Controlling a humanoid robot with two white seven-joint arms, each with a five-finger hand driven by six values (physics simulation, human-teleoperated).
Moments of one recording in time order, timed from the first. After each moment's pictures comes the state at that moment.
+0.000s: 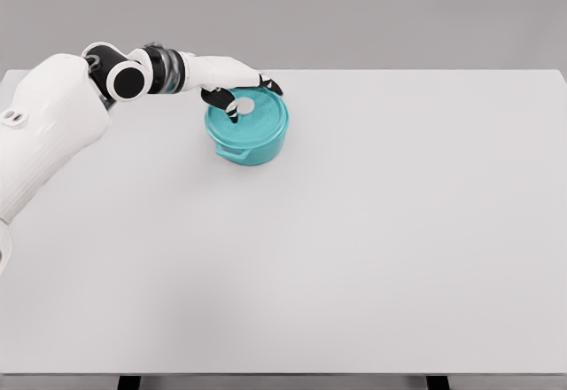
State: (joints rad) left arm -1.10 0.36 -0.99 -0.95 -0.34 -0.33 -0.61; right arm 0.01 0.00 0.51 -0.08 0.16 -0.04 0.31
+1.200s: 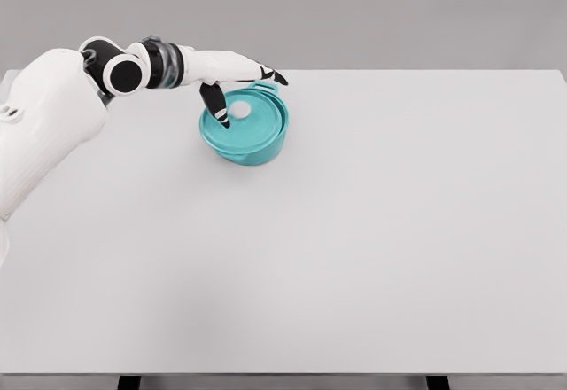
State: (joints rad) left arm -1.12 0.36 -0.99 -0.95 -0.29 -0.33 -0.61; right arm 0.01 0.00 0.51 -0.08 0.16 -0.04 0.31
